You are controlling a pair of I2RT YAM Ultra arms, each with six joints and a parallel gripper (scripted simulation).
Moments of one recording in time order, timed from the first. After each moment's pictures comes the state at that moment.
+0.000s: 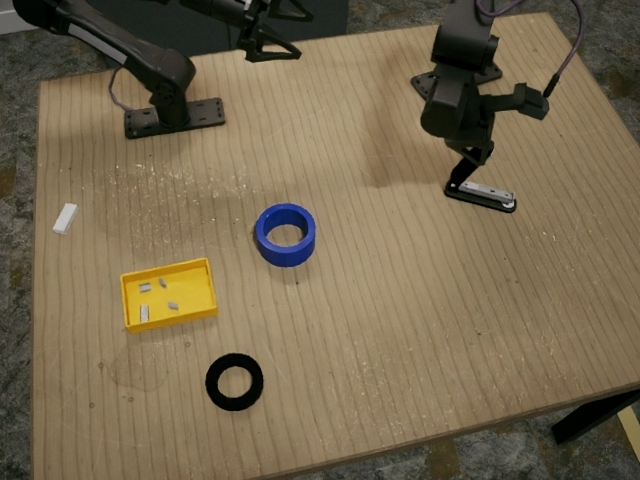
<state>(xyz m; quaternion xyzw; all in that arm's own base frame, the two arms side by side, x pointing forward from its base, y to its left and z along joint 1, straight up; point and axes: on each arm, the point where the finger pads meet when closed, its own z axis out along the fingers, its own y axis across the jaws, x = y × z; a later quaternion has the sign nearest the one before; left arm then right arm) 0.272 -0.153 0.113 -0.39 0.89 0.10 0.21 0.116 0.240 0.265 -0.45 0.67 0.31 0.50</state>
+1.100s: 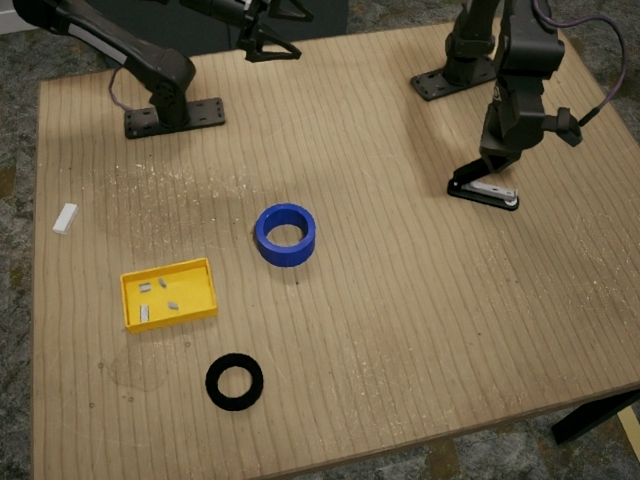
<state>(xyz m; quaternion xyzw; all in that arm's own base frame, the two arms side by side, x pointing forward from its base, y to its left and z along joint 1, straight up) 0.288 -0.126 0.097 -0.41 0.91 0.03 0.05 0.116 0.240 0.265 -0.45 0.67 0.31 0.50</state>
